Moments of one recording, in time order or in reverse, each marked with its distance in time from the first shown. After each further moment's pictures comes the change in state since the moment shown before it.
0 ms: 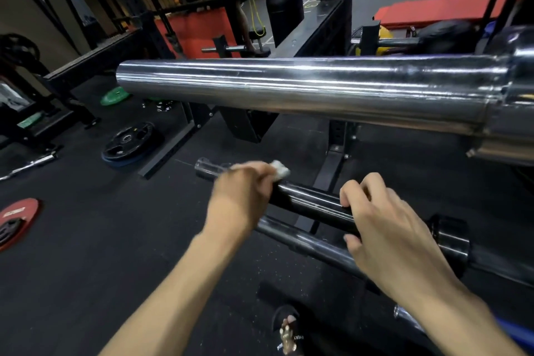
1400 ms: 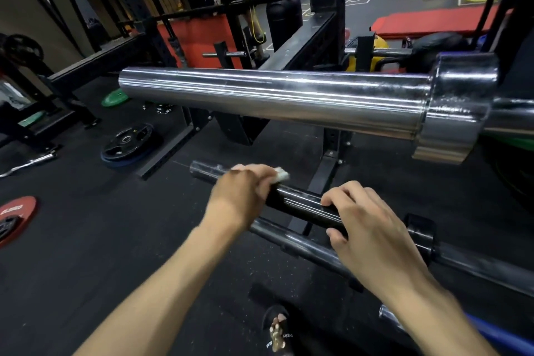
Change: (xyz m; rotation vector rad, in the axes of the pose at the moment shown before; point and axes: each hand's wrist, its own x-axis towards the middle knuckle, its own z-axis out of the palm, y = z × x) left_hand 0.000 0.005 0.008 -0.010 -0.018 0.048; right_hand -0.007 0.014 -0.011 0.151 0.006 -0.076
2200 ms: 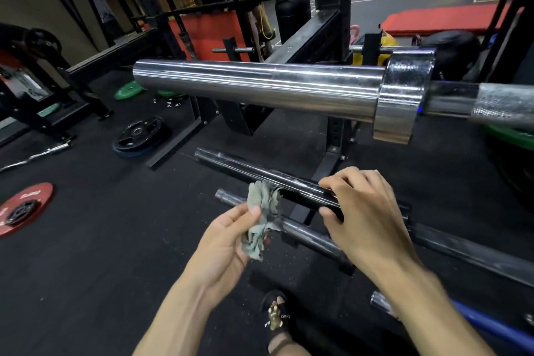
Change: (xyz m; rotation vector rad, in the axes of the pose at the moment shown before) left_hand -0.112 0.023 -0.014 -1.602 -0.211 -0.612; right_hand -0.009 0.009 -0.003 -0.018 0.118 -0.004
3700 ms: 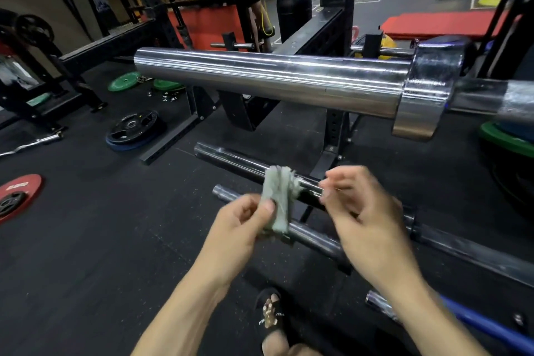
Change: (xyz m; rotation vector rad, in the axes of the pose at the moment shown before) left_hand -0.001 0.002 0.011 0.496 0.032 0.207; right_hand -0.012 -0.019 0.000 0.822 0.140 0.228
